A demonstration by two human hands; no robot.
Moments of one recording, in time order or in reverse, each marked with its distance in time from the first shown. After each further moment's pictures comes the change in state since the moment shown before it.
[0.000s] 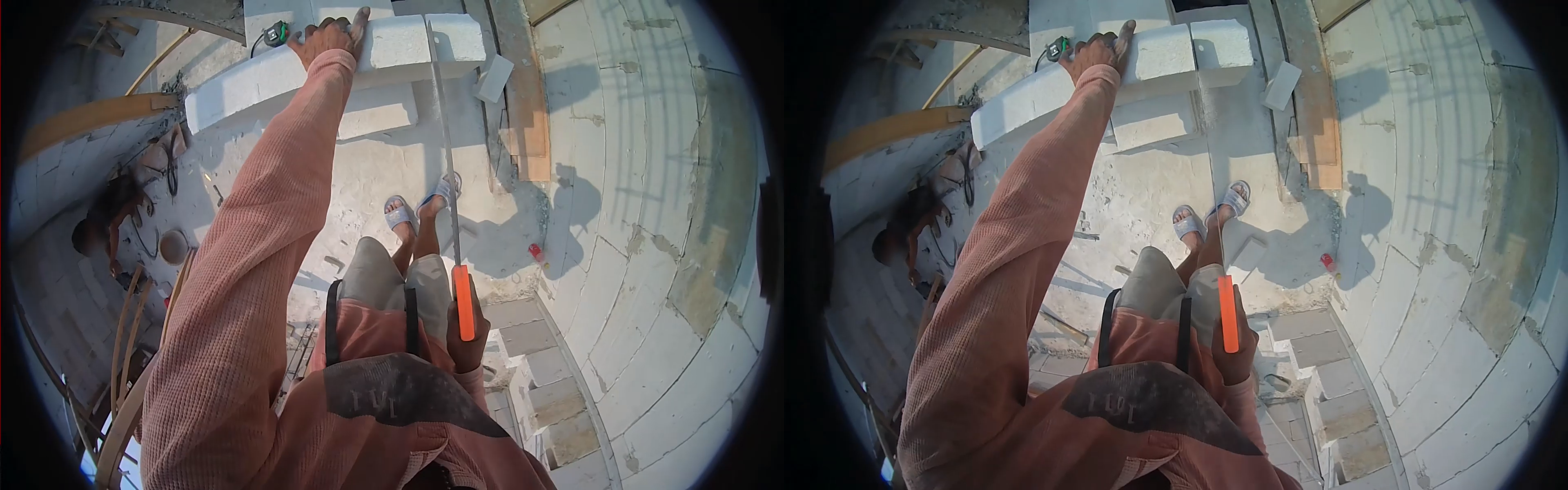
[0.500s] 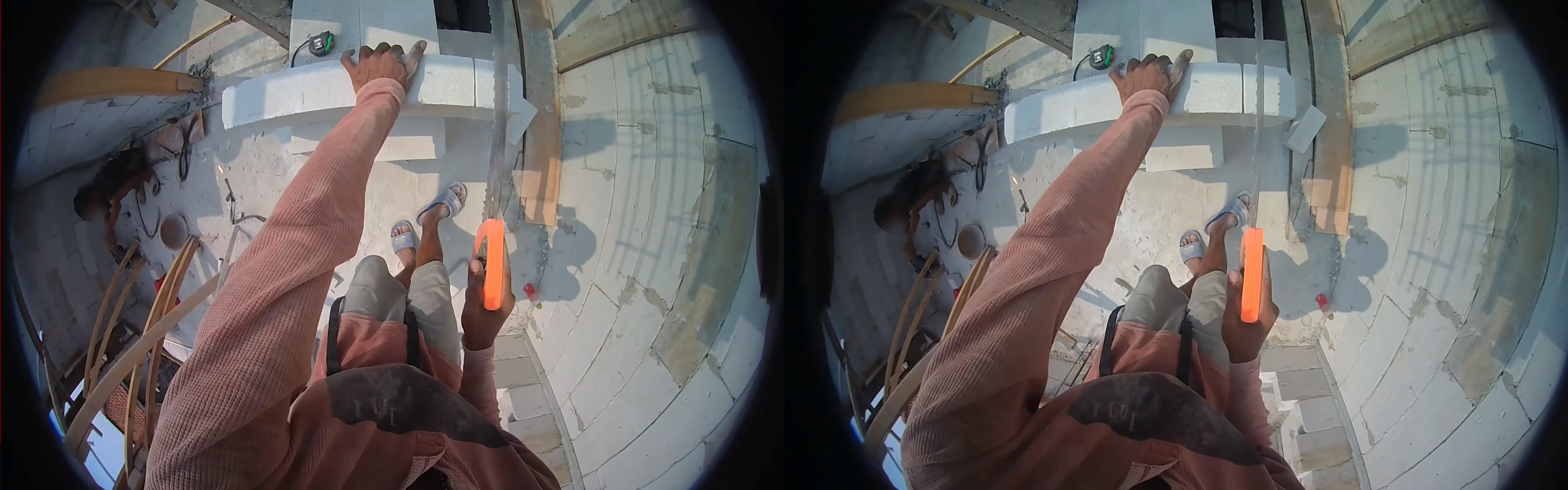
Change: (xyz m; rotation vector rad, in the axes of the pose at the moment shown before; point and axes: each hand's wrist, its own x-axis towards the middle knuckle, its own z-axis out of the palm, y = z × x) left_hand -0.005 -0.001 0.004 -0.059 0.032 0.014; right_hand 0.128 -0.077 0.015 0.051 0.178 -0.219
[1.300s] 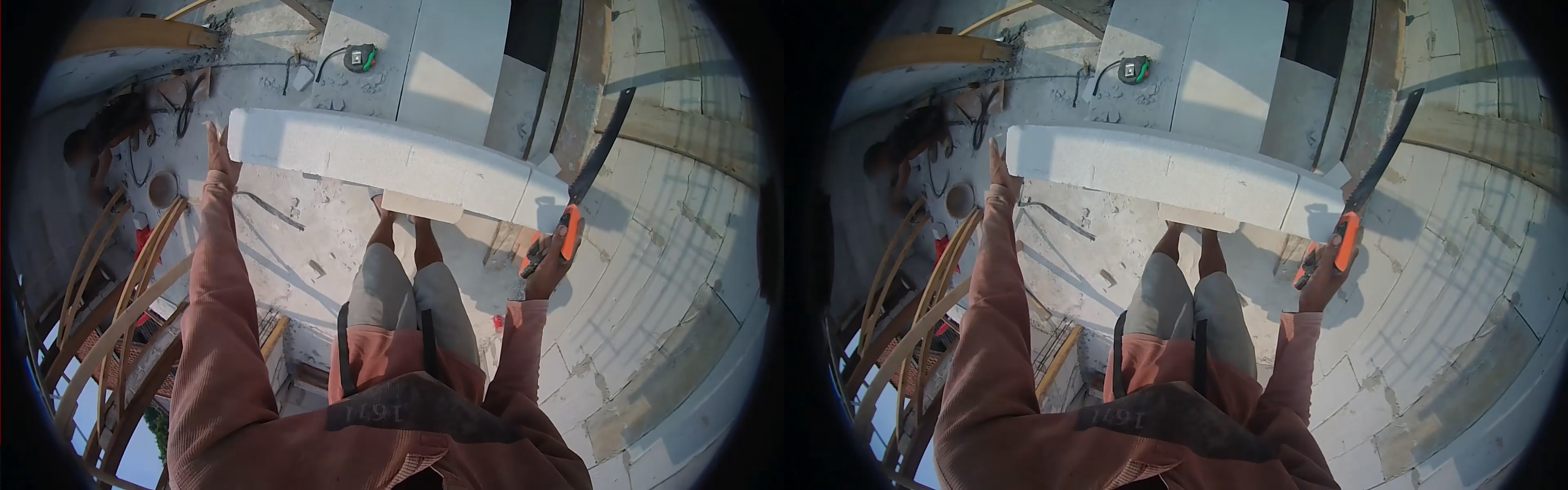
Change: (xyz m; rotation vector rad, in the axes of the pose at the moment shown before) left_hand -0.012 -0.390 0.004 -1.622 0.053 -0.882; right_hand 0.260 0.095 0.062 0.443 0.009 0.336
